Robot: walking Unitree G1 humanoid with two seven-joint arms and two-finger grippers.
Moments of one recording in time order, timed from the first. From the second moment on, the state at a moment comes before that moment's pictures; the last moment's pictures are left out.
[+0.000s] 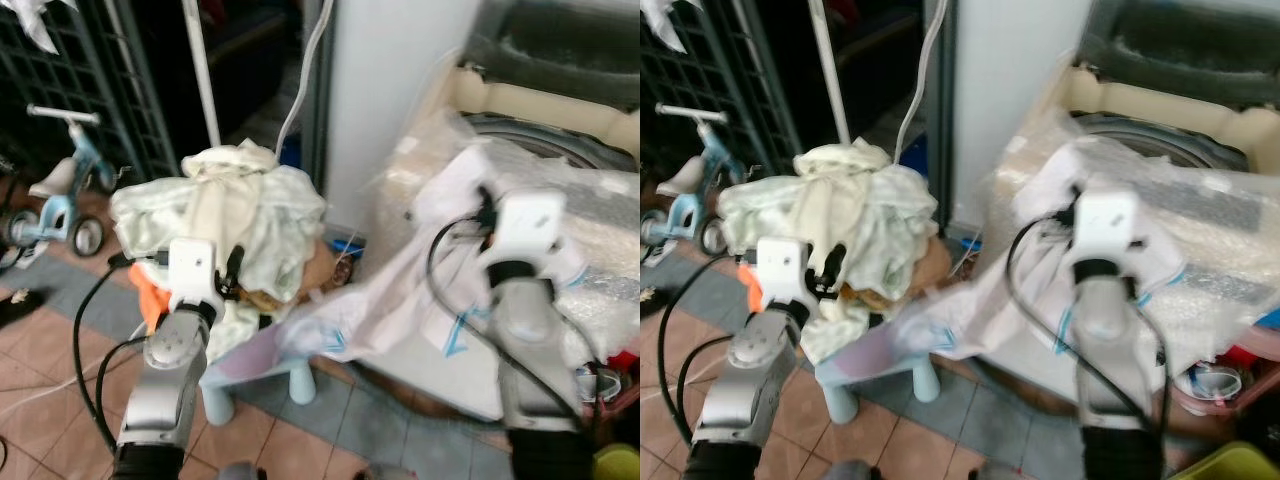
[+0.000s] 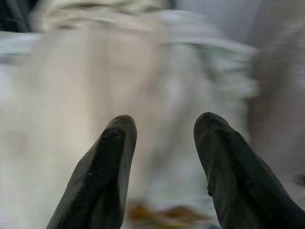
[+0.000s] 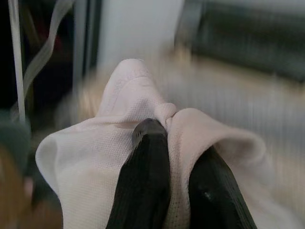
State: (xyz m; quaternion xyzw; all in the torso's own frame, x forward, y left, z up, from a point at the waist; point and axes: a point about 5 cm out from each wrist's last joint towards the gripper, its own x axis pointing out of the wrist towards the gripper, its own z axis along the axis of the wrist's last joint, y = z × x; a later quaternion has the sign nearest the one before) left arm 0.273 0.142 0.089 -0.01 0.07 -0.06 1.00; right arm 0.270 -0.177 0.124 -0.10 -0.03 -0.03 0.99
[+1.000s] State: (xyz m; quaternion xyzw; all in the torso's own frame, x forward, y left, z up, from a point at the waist) left arm 0.275 0.152 0.091 0.01 0.06 -0.03 1.00; right arm 0.281 -0.152 0.132 -0.05 -0.02 0.03 1.00
